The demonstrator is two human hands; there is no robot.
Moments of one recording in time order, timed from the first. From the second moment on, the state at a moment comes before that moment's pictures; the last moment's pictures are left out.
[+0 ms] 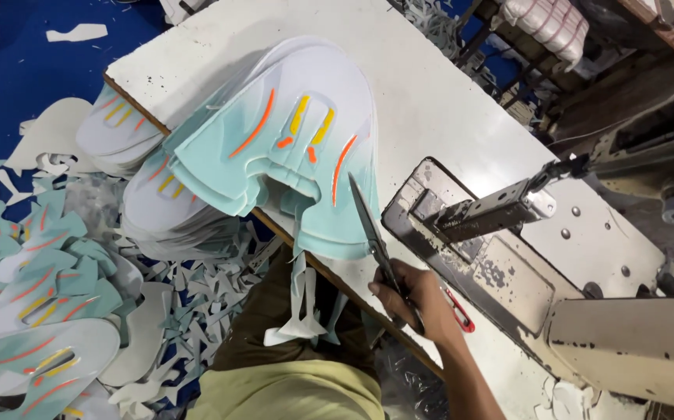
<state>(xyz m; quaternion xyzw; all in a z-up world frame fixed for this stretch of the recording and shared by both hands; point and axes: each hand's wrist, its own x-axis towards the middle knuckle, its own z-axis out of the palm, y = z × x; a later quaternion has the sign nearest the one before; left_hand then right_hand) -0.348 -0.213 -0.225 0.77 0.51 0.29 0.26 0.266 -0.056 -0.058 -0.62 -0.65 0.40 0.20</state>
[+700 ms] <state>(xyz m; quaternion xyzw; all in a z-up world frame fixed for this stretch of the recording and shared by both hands) -0.034 0.247 -0.096 0.73 0.66 0.09 0.17 0.255 -0.099 -0.071 -0.55 -0.58 0.51 0.32</state>
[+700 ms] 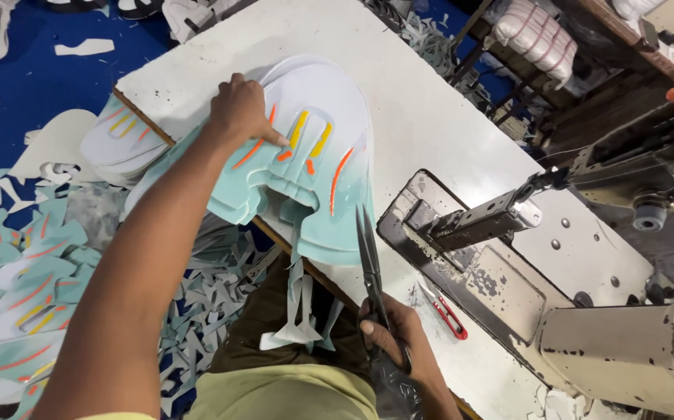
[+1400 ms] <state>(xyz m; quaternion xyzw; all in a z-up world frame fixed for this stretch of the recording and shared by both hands) -0.054 0.061 0.000 0.47 0.26 0.55 0.63 0.240 -0.046 -0.045 -0.38 -0.77 0.37 0.34</state>
